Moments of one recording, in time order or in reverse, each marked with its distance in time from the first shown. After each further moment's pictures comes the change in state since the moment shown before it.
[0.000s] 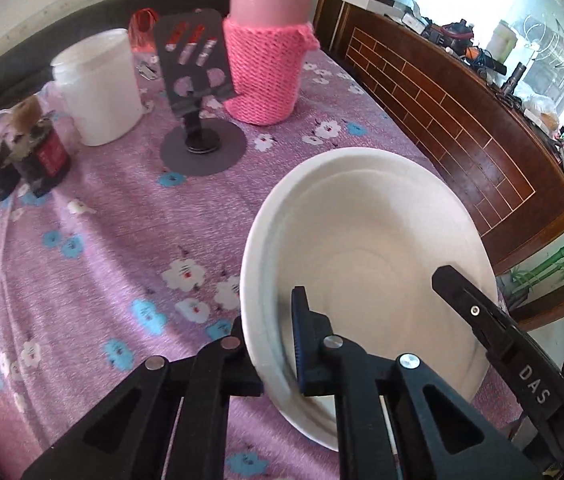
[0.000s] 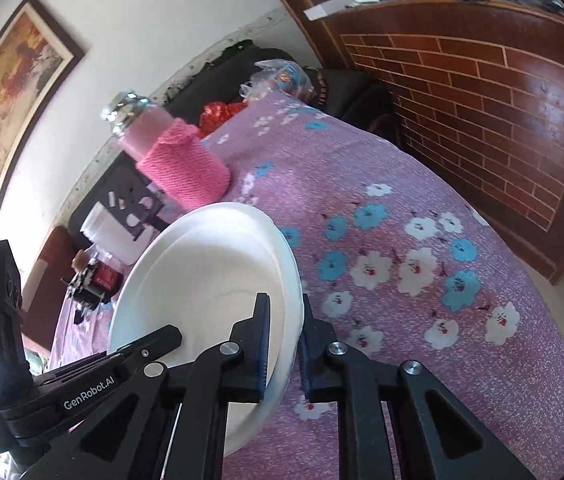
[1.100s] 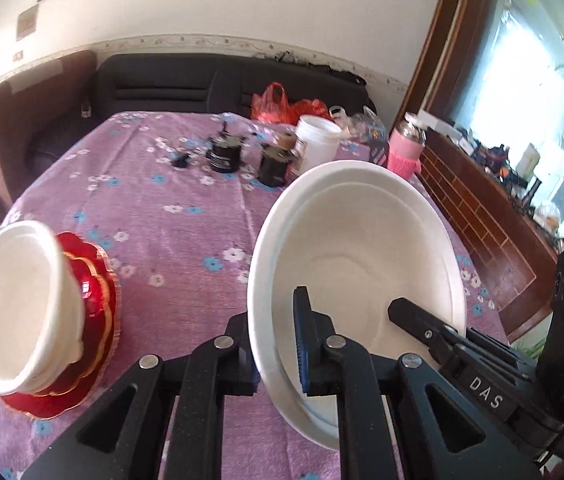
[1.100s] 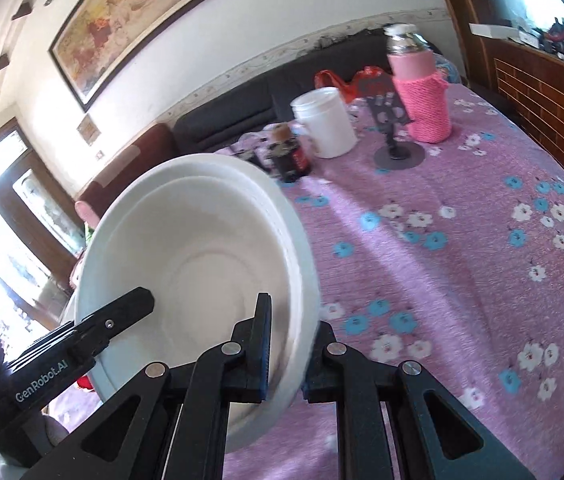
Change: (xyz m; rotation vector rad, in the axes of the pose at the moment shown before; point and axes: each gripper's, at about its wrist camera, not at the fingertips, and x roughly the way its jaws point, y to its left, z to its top) left arm -0.227 0.141 -0.169 -0.277 -0.359 0.130; right arm -0.066 0.191 -0.129 -0.391 0.128 0.260
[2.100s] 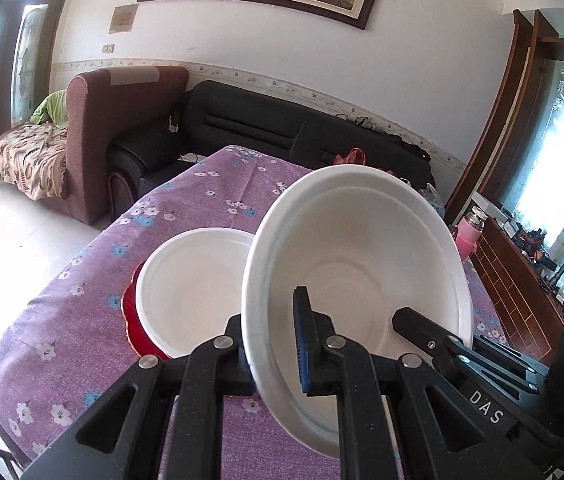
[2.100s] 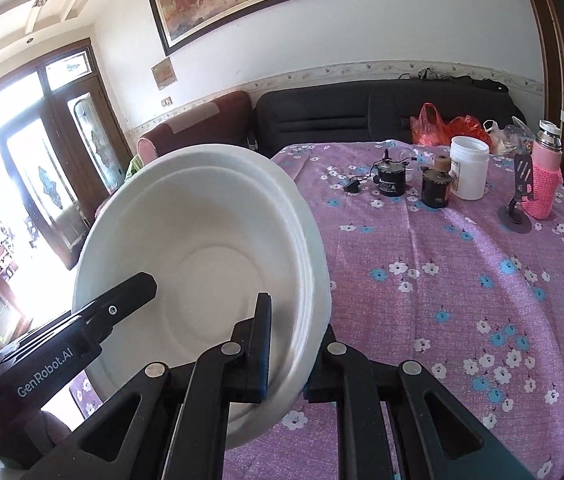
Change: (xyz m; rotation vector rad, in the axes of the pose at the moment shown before) left arm -0.125 0.139 -0.027 -0.200 -0.187 0.148; right arm 0.012 0.185 -0.029 -0.293 0.030 0.084
